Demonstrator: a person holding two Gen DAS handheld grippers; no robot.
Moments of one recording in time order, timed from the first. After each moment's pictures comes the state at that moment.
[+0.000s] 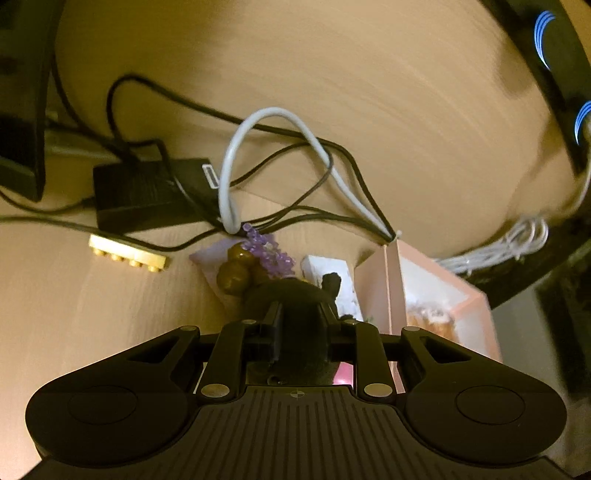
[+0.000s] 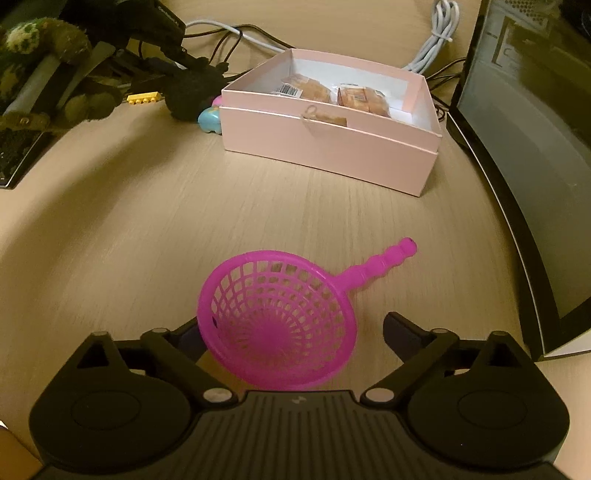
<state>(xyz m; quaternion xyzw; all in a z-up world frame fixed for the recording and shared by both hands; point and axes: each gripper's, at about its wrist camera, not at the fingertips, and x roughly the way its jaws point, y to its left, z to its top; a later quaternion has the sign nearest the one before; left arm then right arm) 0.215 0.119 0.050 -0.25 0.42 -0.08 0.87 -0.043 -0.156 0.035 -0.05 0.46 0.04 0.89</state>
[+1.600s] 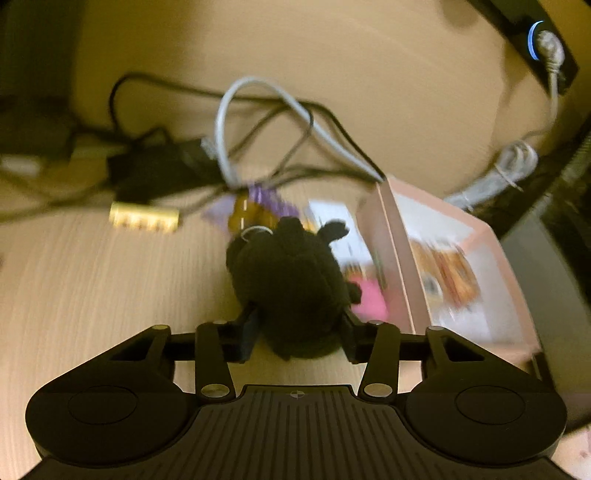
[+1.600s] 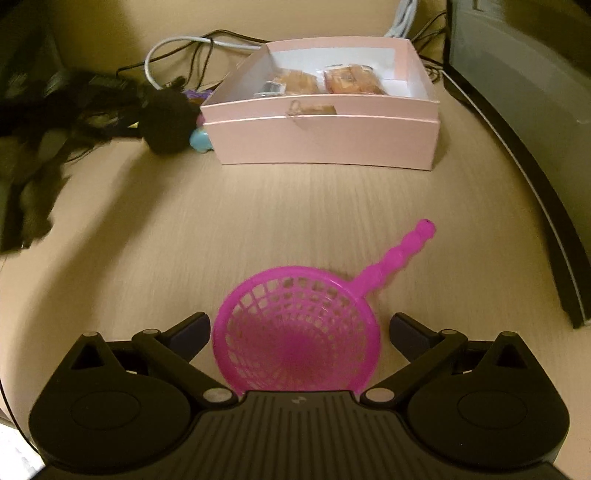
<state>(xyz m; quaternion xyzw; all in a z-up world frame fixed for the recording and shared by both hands) 0.145 0.099 0.044 -0.15 0.43 -0.10 0.89 -0.021 -0.170 0.032 0.06 0.48 0.05 0.87</state>
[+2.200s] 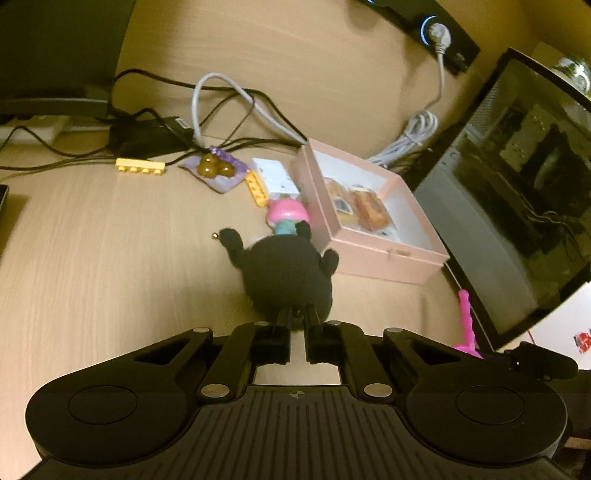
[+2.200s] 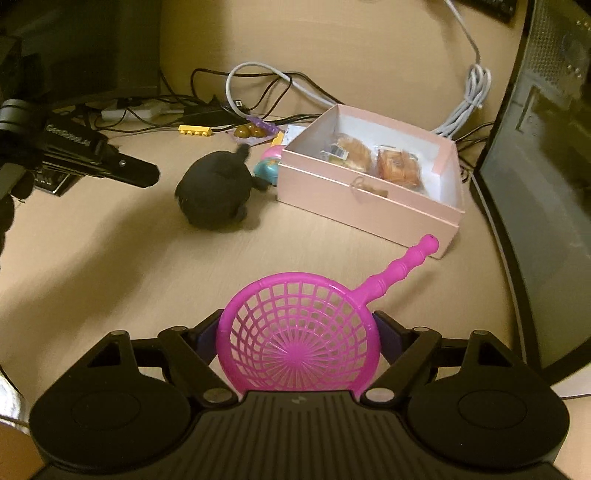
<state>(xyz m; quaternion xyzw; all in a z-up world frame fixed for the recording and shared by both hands) 0.026 0.108 0.071 -0.15 0.40 -0.18 0.88 -0.055 -0.131 0.074 -0.09 0.41 0.09 0.90</state>
